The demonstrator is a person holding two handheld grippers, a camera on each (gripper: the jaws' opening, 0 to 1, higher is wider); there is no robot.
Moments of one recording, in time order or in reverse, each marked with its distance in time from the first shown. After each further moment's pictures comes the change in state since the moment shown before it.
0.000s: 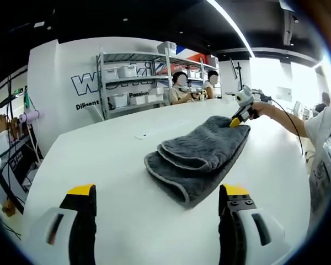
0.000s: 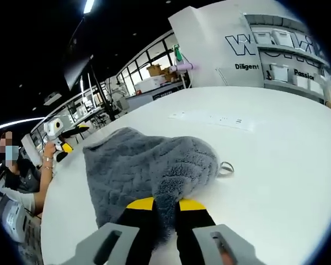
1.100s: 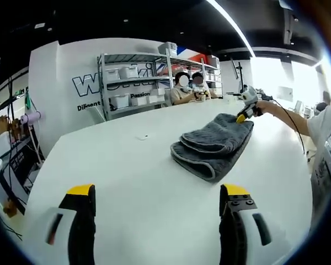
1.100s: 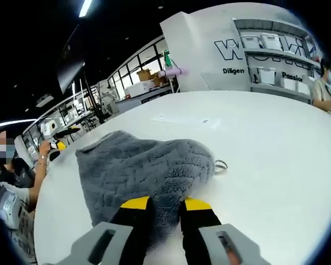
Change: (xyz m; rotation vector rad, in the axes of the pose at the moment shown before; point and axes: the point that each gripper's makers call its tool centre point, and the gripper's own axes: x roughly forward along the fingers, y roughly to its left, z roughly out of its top) left arm 0.002 0.002 -0.001 0.006 -0.001 0.011; right arm -0.048 -0.034 -0.015 -0.025 -0.036 -0.110
